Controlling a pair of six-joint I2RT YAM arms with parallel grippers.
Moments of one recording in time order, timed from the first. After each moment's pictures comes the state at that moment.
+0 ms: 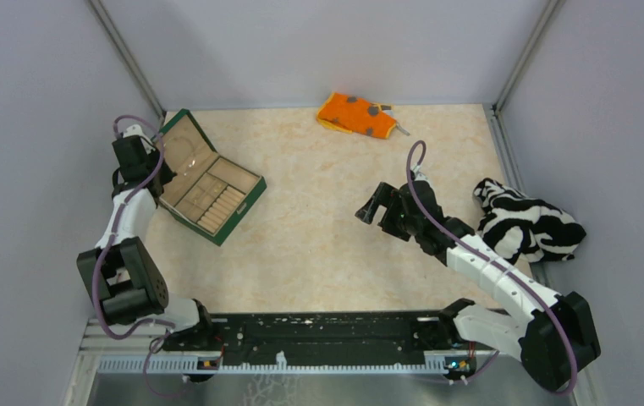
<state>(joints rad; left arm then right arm) 0.30 1.44 1.01 -0.10 -0.01 -0.18 0.53 1.04 0.67 -0.28 -0.02 0.86</state>
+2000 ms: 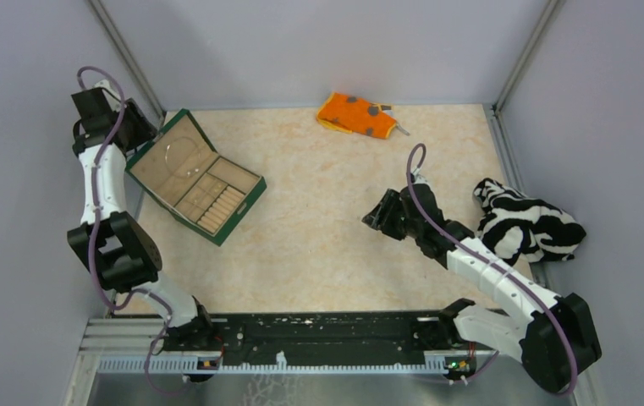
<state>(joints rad) 0.37 1.68 1.61 -0.48 0.16 -0.20 0.53 1.03 0.65 -0.25 -0.03 0.86</state>
